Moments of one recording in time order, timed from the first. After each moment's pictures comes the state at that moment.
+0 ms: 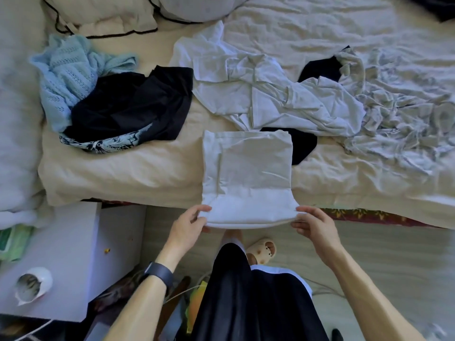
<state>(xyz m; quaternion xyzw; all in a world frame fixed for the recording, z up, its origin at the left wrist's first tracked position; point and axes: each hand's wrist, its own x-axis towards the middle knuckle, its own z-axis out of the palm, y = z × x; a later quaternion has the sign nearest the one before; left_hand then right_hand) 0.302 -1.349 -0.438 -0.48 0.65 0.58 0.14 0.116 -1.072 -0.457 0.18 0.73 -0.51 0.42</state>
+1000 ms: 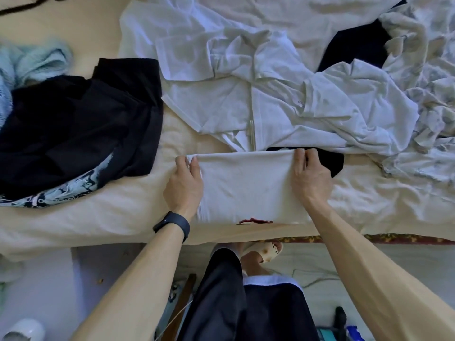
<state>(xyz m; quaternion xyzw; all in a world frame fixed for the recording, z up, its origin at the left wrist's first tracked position) 0.103 -1.461 -0.569 -0.52 0.81 0.25 0.12 -0.049 -1.236 -0.582 0.07 0.95 -0.19 0.25</state>
